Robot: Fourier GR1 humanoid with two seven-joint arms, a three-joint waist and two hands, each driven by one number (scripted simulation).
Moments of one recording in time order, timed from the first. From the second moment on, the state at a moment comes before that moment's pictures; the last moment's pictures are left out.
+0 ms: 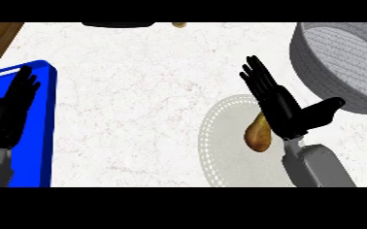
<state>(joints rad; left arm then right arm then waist) -0.10 0.59 -0.04 -1.39 0.36 0.21 -0.01 -0.26 -0.26 0.28 -1.51 -0.46 -0.04 0.01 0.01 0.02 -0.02</state>
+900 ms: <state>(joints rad) -0.22 0.50 -0.13 -1.36 0.35 0.17 0.14 -0.52 -0.35 0.47 -1.50 0.26 -0.24 0.02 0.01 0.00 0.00</state>
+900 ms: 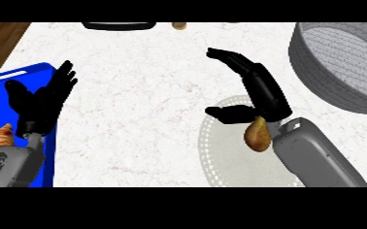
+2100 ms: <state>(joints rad) -0.19 0.49 -0.10 -1.34 0.34 0.15 0.13 -1.07 -0.51 0.37 -1.46 0.15 0.50 1.02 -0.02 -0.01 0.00</state>
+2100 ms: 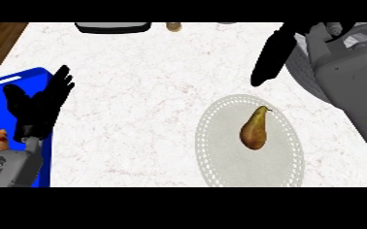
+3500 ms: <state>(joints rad) -0.19 0.44 -0.06 -1.39 0.27 0.12 0.18 -0.31 -0.52 0.29 -1.92 0.40 0.25 0.76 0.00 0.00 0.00</state>
